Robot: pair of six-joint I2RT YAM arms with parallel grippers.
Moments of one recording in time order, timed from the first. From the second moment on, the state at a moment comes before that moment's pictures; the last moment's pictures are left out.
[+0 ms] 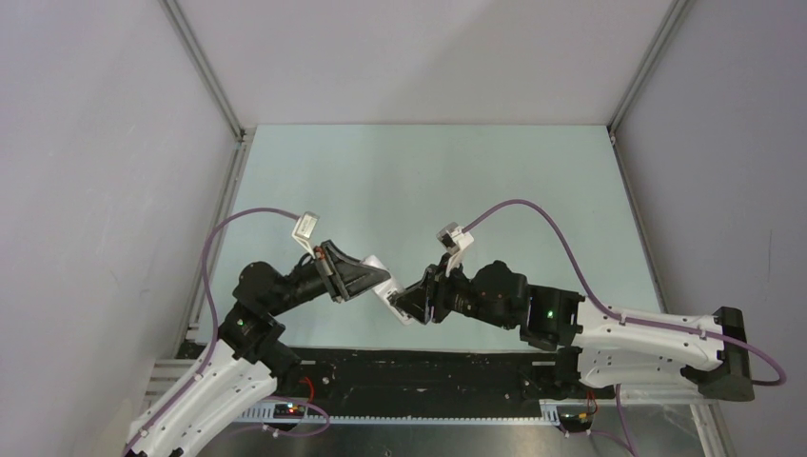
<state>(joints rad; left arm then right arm) -0.64 0.46 0.47 0.15 0.51 -1.02 1.30 0.98 0.84 -0.06 0.19 0.68</state>
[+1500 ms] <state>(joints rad) -0.64 0.42 0.23 0.00 0.32 -1.15 0.82 1.19 0.76 -0.43 0.13 0.43</state>
